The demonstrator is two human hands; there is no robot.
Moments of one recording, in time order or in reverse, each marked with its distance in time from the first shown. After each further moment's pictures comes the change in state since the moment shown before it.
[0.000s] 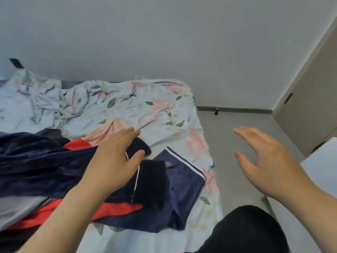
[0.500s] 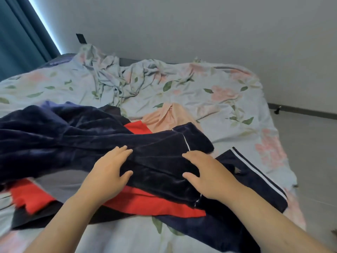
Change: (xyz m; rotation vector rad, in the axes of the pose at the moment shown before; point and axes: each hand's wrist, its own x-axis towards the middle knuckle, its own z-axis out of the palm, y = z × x) left_hand -0.061 -0.229 -0.006 0.200 -0.156 -0.298; right_hand 0.074 -0.163 0.246 0.241 -0.526 -0.341
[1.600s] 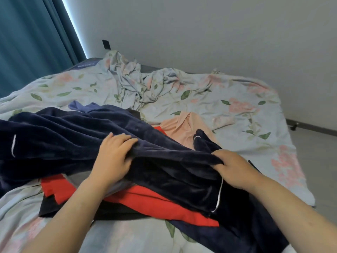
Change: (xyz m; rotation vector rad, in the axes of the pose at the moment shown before) left_hand 0.019 -0.048 -0.026 0.144 0.362 0.133; right_hand 0.034 0.001 -0.038 0.056 -0.029 0.053
